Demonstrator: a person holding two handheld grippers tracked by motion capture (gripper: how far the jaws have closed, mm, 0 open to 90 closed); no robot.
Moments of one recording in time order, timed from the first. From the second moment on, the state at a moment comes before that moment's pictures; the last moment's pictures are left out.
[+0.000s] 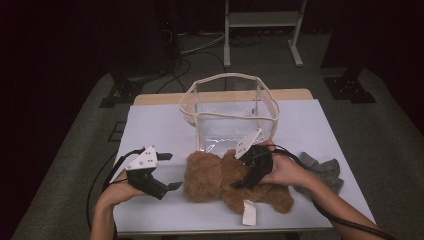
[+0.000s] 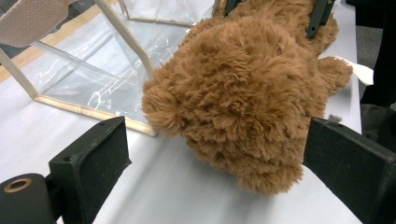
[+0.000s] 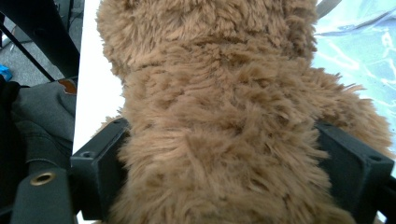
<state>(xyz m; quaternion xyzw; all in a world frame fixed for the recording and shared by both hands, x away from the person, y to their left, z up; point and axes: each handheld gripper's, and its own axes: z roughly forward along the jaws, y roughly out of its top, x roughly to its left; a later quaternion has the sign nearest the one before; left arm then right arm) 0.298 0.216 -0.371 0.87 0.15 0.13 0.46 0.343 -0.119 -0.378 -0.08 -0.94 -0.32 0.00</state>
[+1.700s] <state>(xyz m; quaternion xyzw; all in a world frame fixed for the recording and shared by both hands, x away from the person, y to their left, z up) 0.298 0.232 -0.370 0.86 0.17 0.14 0.47 0.351 -0.140 -0.346 -0.10 -0.93 -0.35 0.03</state>
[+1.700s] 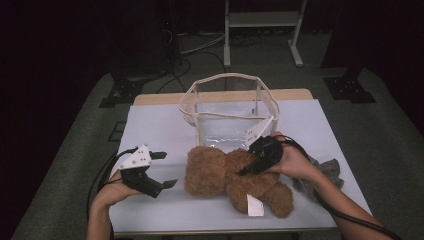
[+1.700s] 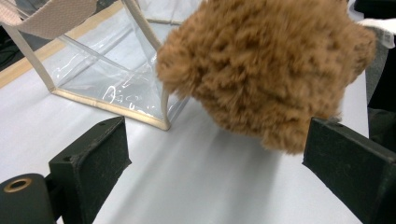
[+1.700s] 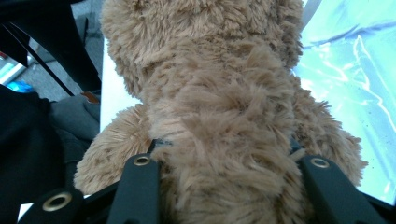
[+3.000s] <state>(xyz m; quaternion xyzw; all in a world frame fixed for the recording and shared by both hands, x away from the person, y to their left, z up) 0.297 0.243 -0.368 0.85 0.18 0.14 0.48 0.343 -0.144 -0.180 -0.06 -0.91 -0.41 0.00</state>
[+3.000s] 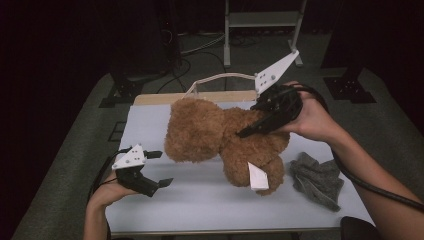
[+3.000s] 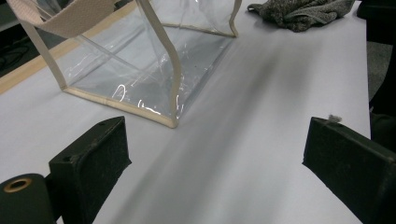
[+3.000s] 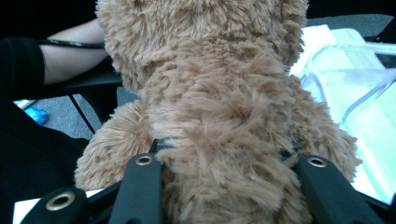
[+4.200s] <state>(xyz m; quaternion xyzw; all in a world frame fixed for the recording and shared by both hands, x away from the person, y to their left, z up) 0.300 0.249 -0.372 0.85 0.19 0.14 0.48 0.416 -0.114 -0.078 -0.08 -0.92 -0.39 -0.05</state>
